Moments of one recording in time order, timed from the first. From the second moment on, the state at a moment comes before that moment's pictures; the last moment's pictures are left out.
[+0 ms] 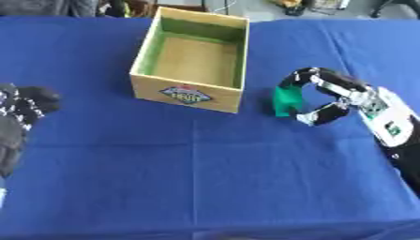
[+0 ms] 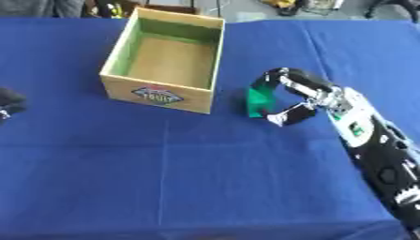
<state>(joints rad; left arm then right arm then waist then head) -0.24 0.32 0.00 -1.67 0.30 0.00 -0.22 -0.58 -0.54 0.16 -1.17 0.50 -0.57 0.28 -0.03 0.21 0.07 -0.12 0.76</state>
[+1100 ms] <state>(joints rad) -0.24 0.32 -0.01 -1.67 0.30 0.00 -0.23 -0.84 -0.58 0.13 -1.23 0.40 -0.50 0.26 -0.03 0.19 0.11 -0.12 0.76</state>
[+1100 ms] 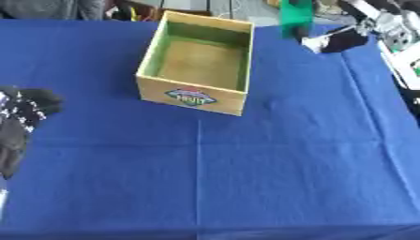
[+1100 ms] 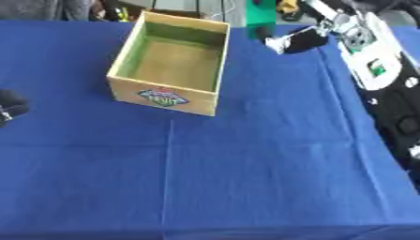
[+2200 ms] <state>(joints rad) -0.27 0.31 -0.04 -1.67 0.30 0.01 -0.26 -0.97 -0.39 0.15 -0.91 0.57 -0.54 0.31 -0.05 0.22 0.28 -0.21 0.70</state>
